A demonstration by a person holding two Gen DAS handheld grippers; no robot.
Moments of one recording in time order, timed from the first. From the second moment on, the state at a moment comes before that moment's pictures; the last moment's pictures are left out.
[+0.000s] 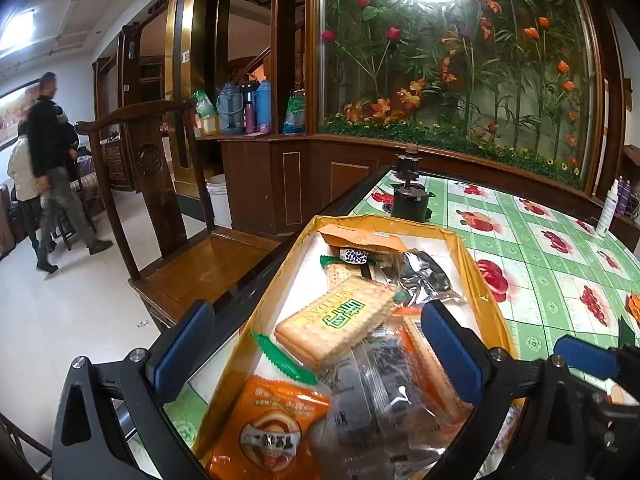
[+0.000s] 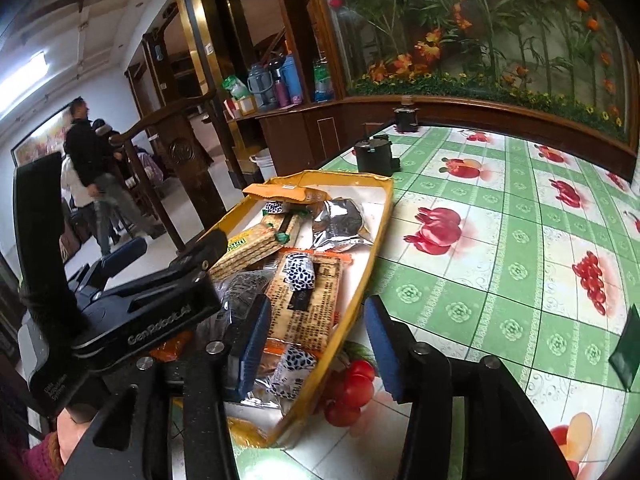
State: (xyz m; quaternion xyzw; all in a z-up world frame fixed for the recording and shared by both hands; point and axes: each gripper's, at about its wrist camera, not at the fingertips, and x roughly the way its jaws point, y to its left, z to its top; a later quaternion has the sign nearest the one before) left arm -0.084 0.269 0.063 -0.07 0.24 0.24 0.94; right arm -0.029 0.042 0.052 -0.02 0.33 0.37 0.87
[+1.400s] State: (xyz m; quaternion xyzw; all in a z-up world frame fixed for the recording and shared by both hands) left arm -0.120 0.196 0.070 0.00 0.22 0.25 0.94; right arm -0.048 -0.021 0.059 -0.01 0.29 0.31 0.91
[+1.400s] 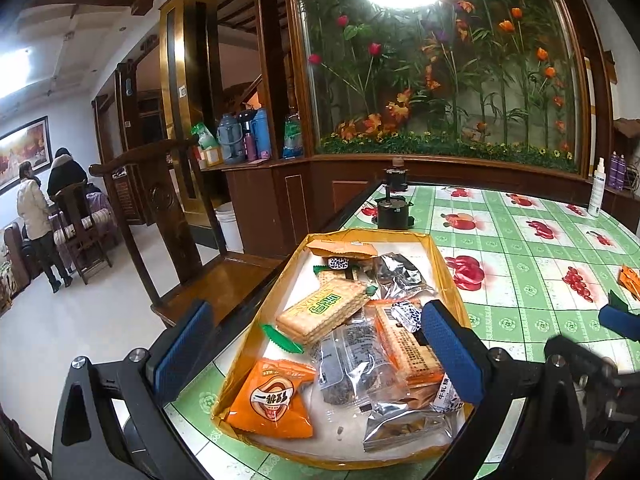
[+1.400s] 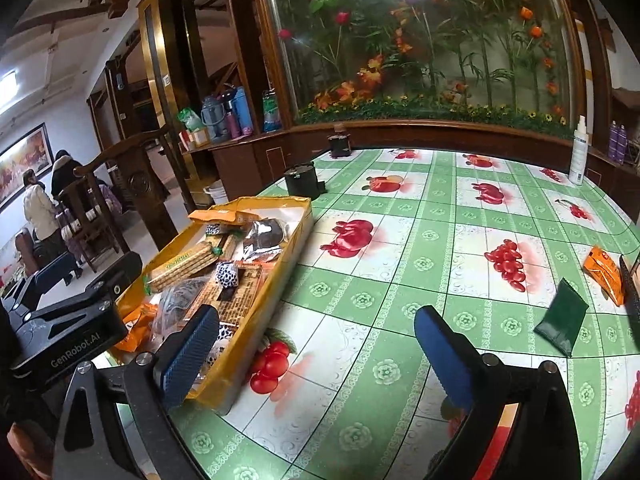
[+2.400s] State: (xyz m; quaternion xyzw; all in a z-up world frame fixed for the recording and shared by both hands) left arm -0.116 0.214 0.057 -0.04 0.26 0.26 0.93; right arm -0.064 -0.007 0.058 -0.06 0.25 0.31 0.92
